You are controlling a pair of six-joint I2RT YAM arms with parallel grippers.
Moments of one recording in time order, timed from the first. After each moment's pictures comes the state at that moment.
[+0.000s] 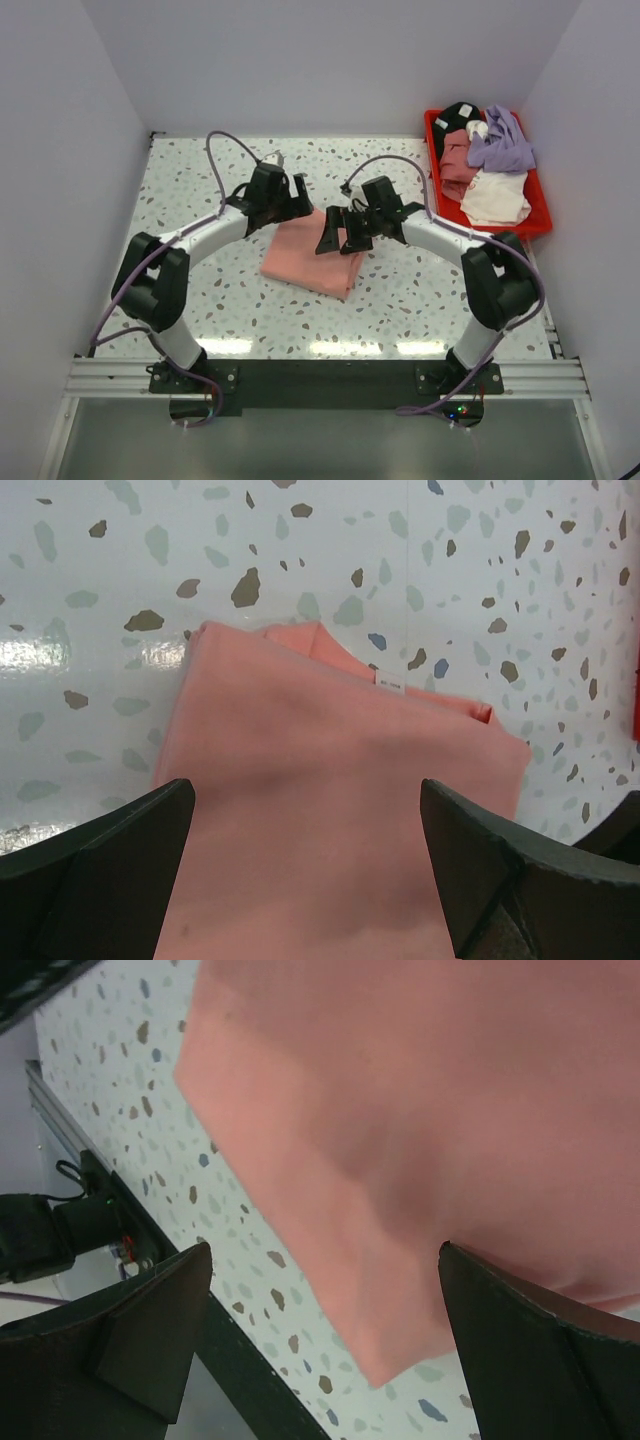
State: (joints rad) left arm -0.47 1.69 1.15 -0.17 -0.05 -0.62; right arm 0.52 1.70 1.12 -0.28 -0.56 0.46
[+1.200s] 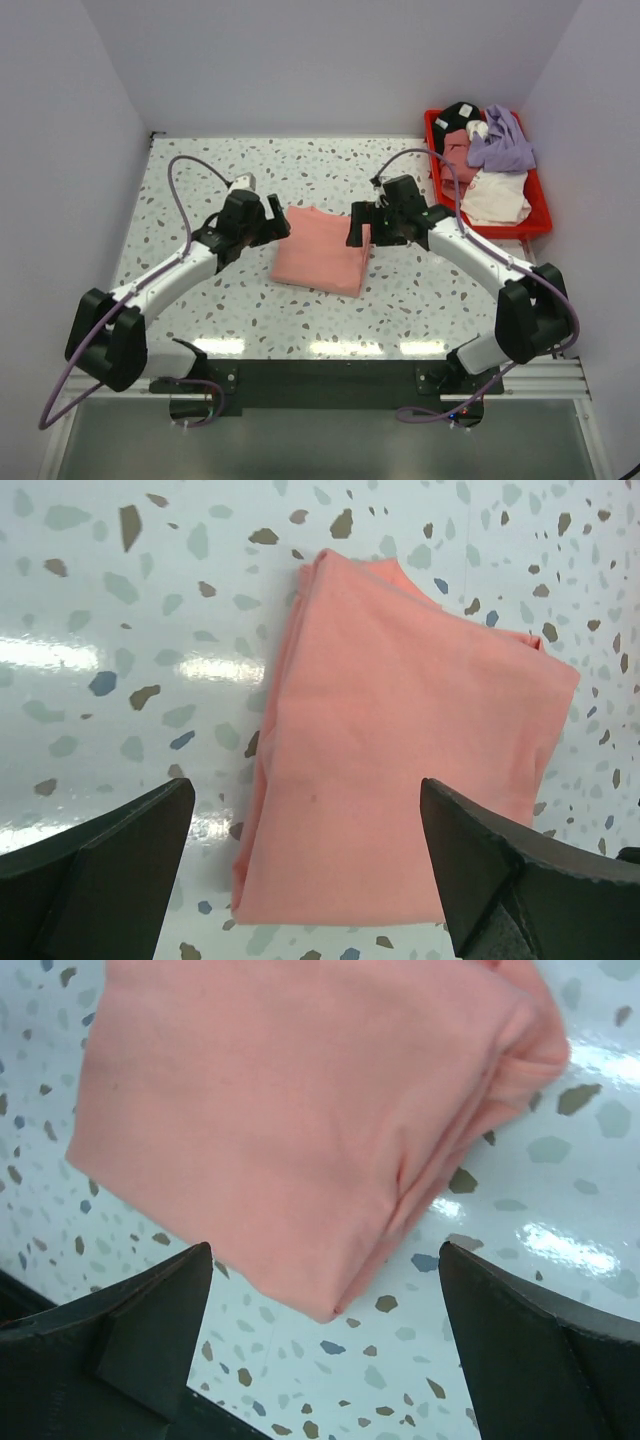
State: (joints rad) left arm -0.47 1.38 0.87 -0.20 -0.12 -0.64; right arm 0.48 1.51 1.10 -0.47 -0.21 0.38
